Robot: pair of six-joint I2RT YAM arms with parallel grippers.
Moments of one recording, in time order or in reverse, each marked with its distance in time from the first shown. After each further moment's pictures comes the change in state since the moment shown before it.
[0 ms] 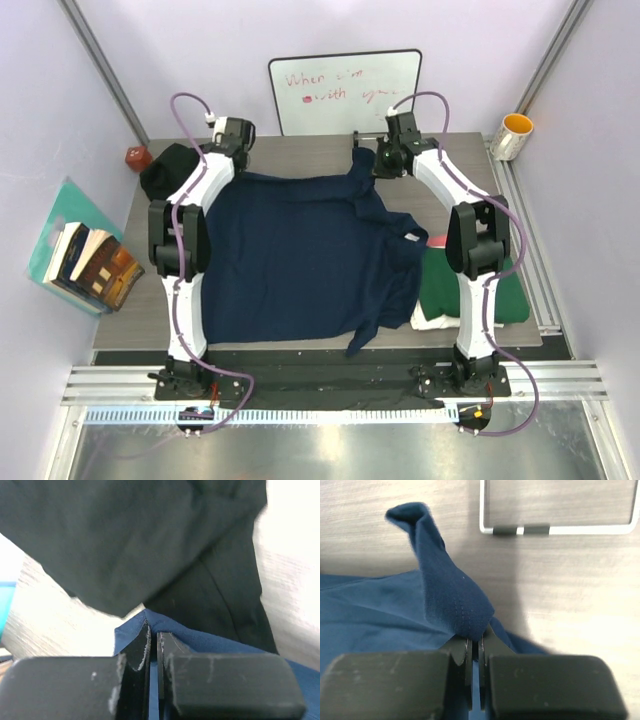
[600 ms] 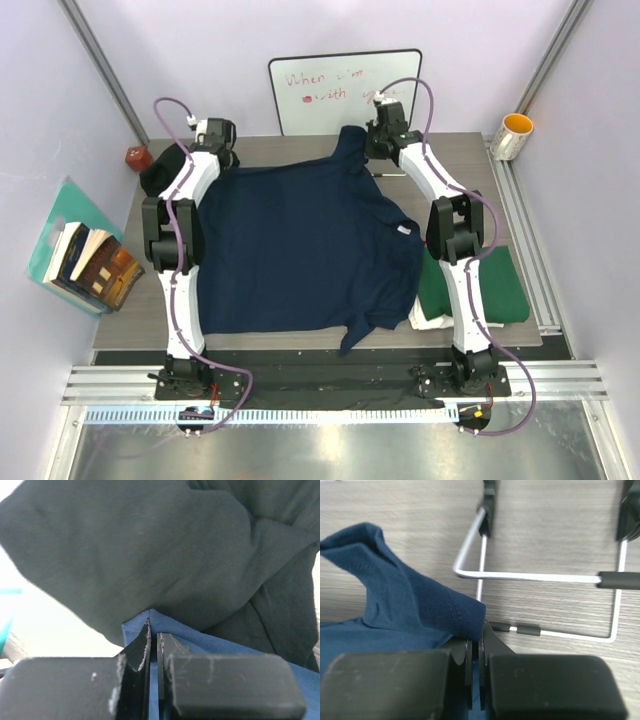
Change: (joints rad) left arm 0.113 0.074 0.064 0.006 0.030 0.017; right arm 0.006 0.295 0.402 0.078 0.089 -0.133
